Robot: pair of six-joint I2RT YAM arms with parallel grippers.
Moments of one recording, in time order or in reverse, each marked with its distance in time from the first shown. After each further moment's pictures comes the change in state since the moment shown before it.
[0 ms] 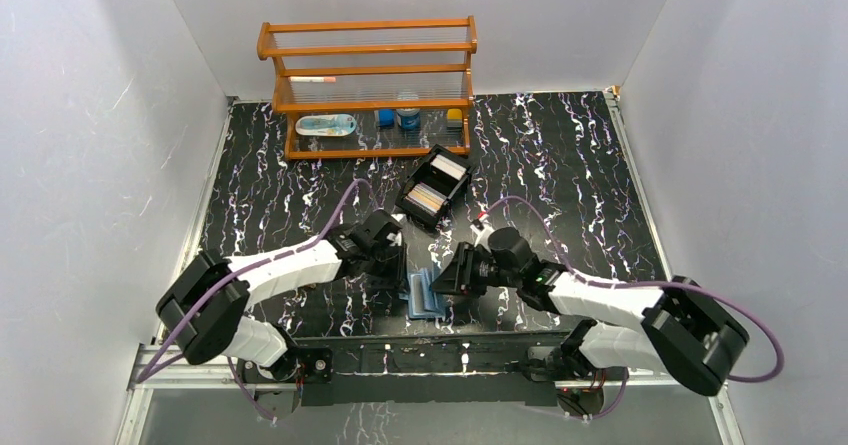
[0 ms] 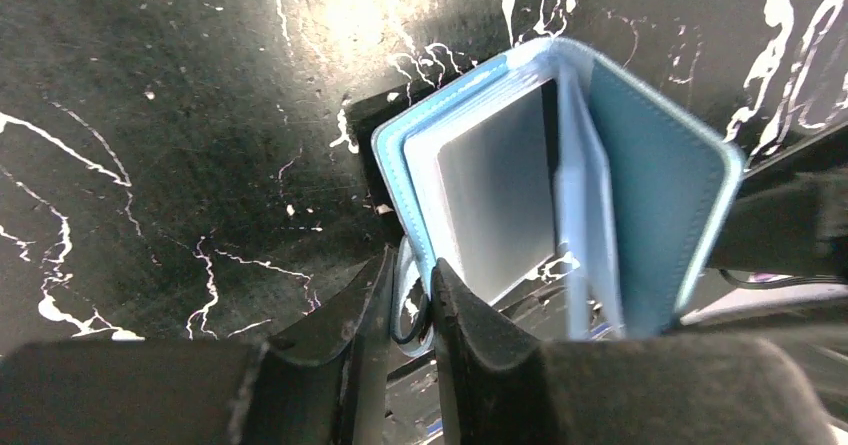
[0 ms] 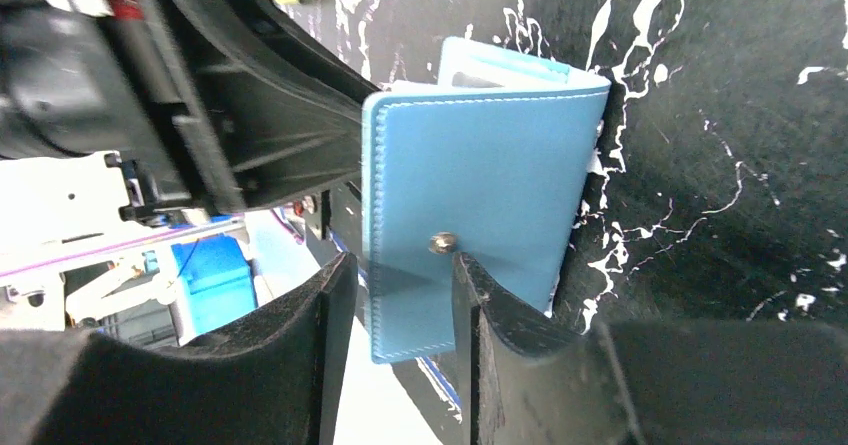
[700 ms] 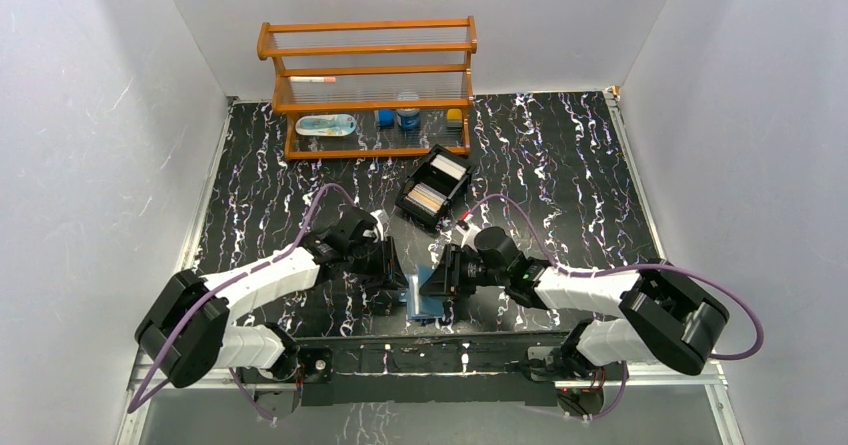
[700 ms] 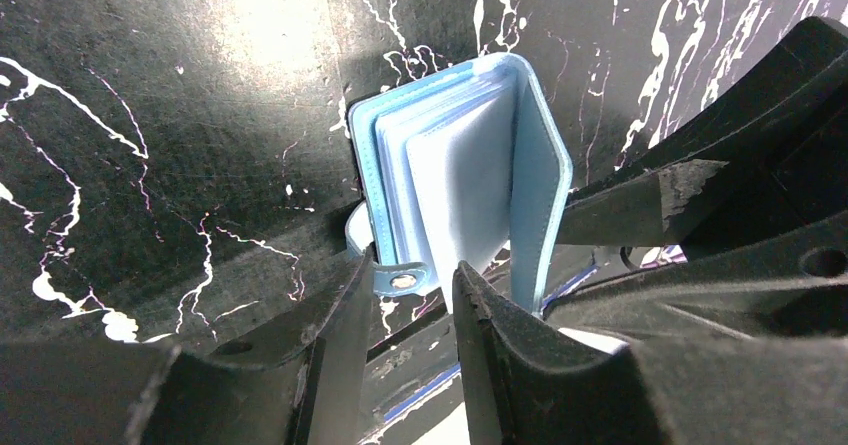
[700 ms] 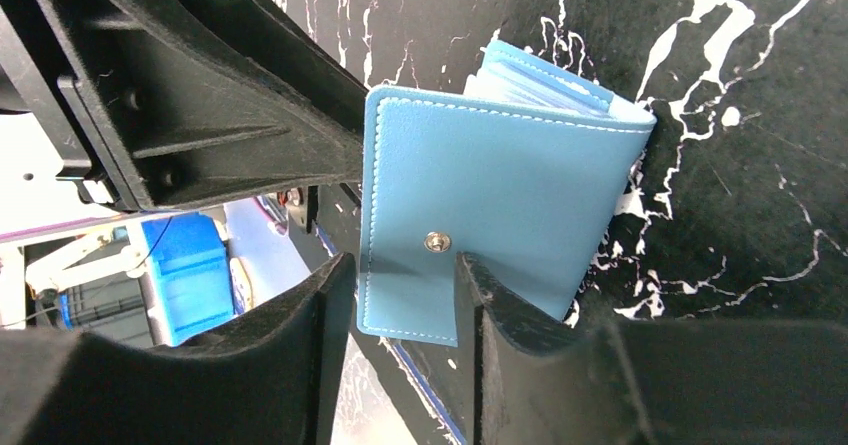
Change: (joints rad) left arm 0.126 -0.152 -0.133 0.105 0.151 -0.088; right arm 0.065 0.174 0.054 0.095 -0.011 -0.040
